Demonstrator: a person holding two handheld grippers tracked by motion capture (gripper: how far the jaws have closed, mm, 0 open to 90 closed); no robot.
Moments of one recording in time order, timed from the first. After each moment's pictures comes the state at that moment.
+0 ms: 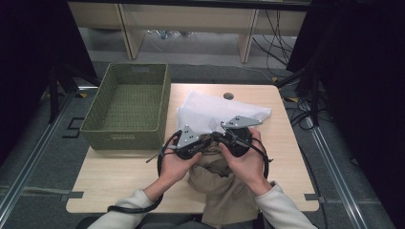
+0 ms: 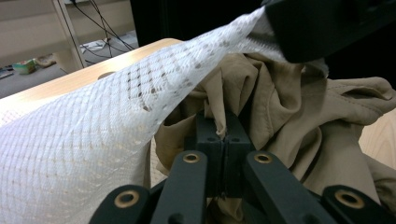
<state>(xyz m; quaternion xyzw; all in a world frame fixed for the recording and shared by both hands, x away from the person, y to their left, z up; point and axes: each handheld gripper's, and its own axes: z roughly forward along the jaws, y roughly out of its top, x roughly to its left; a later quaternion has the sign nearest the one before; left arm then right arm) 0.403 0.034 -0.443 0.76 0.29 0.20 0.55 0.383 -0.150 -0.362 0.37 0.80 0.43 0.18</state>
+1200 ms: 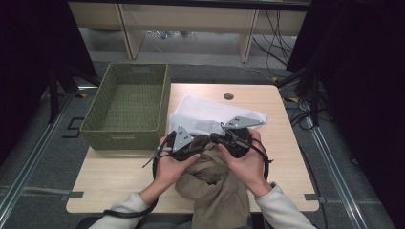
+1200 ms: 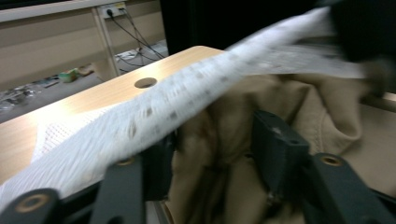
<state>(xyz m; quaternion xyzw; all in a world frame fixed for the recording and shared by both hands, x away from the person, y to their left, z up) 0.391 0.053 -0.440 0.75 0.29 0.25 0.54 0.379 -0.149 -0.360 0.37 0.80 0.44 0.16</state>
